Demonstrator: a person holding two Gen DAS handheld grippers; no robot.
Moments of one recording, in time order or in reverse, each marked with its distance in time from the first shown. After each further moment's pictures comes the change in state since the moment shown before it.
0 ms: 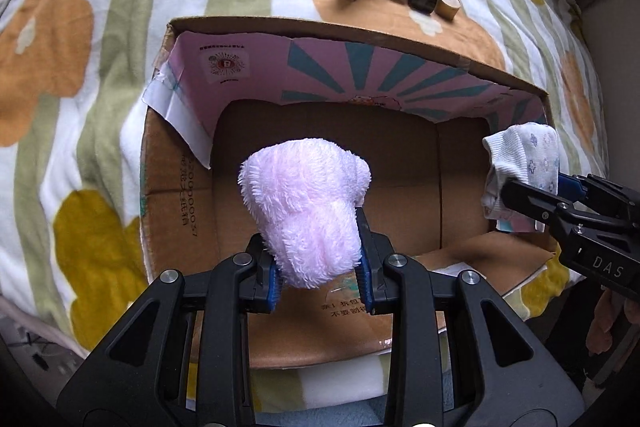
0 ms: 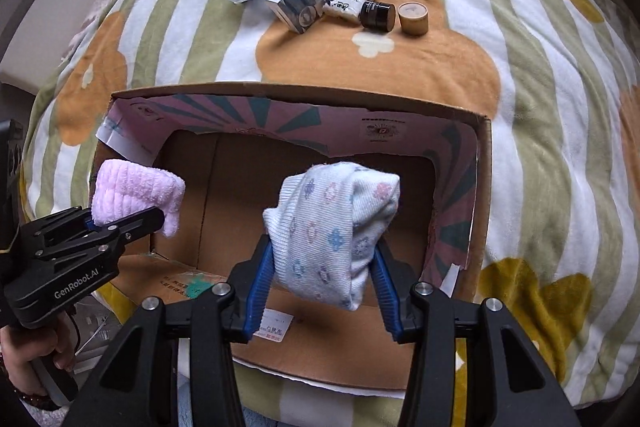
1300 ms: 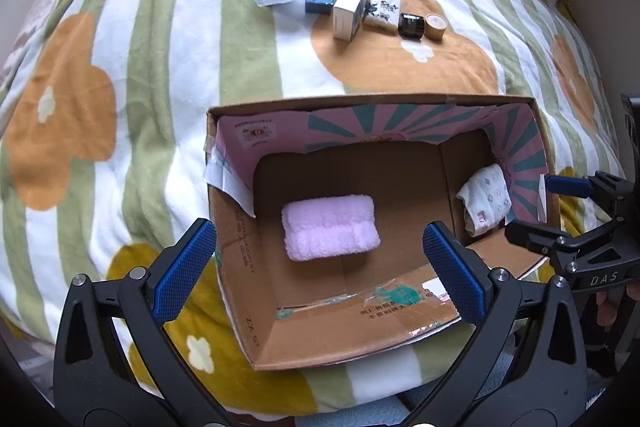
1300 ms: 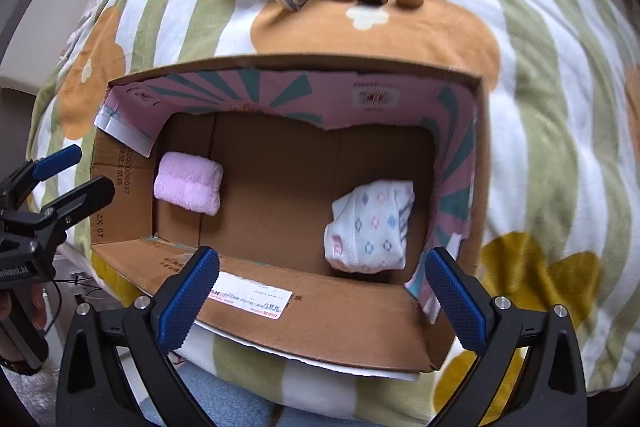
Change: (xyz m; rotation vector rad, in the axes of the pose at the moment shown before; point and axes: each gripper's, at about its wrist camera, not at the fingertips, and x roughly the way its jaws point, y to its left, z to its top) left arm -0.041 0.007 0.023 0.149 -0.079 0.057; right arm -0.006 -0.006 -0.011 0.038 0.032 0.000
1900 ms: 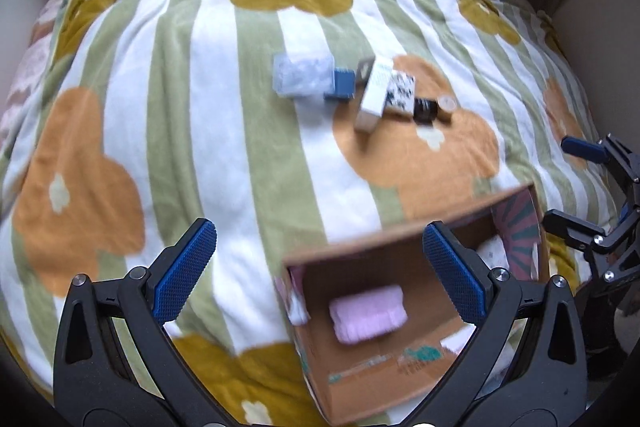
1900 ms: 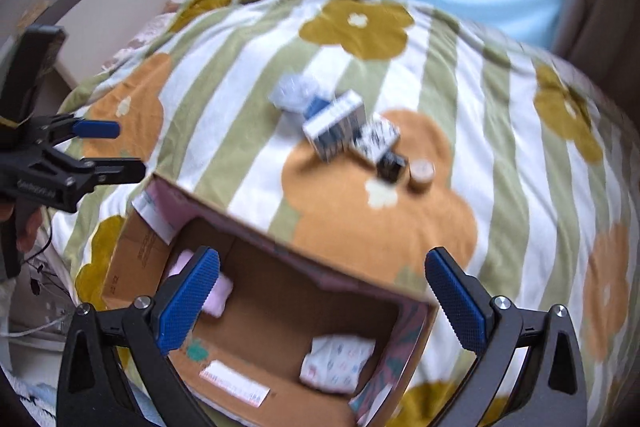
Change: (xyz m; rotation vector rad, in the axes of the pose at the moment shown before) left arm -0.027 0.052 0.100 0.045 -0.121 -0.044; right arm -0.066 0.030 0.078 -0.352 -0.357 -0.023
